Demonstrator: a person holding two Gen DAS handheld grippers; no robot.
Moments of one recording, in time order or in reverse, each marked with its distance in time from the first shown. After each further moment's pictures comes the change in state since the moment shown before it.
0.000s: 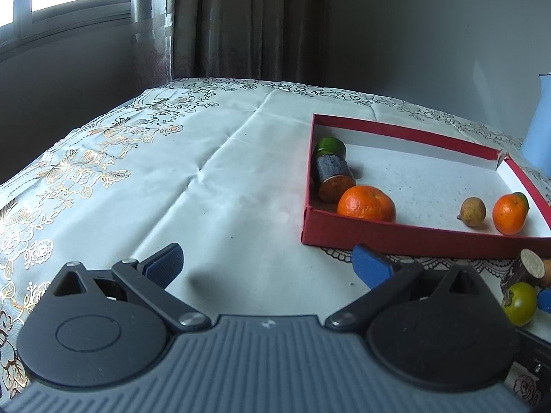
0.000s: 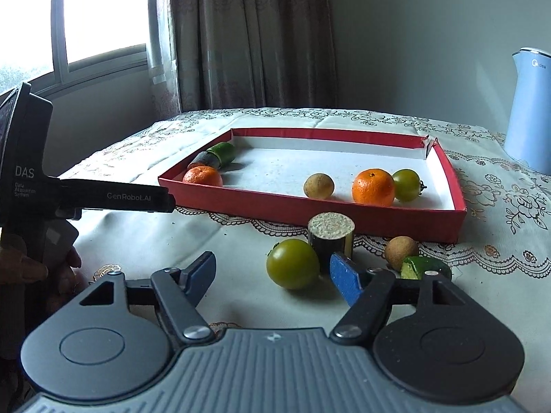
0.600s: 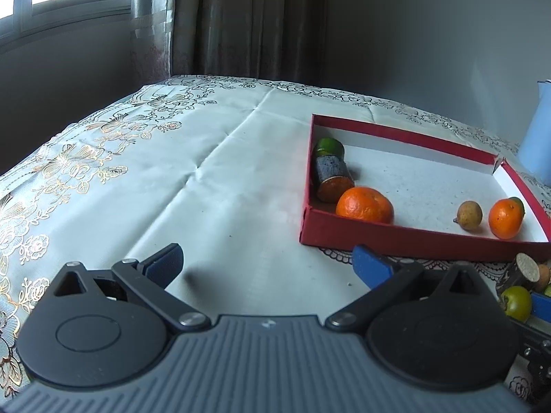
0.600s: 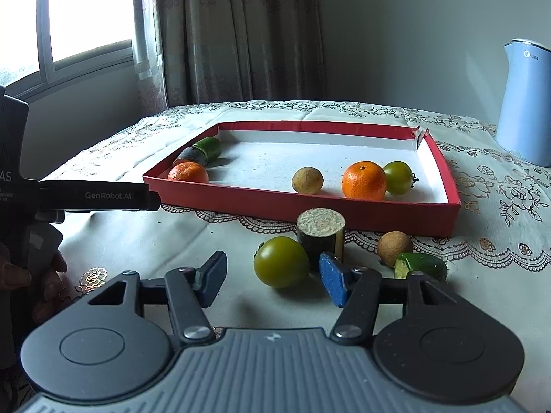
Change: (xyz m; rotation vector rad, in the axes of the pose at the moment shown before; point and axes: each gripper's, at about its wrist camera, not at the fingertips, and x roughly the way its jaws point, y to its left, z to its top) left arm 0.000 0.003 0.000 -0.021 0.002 -0.020; right arm 0.008 -0.003 0.002 0.025 0.028 -0.040
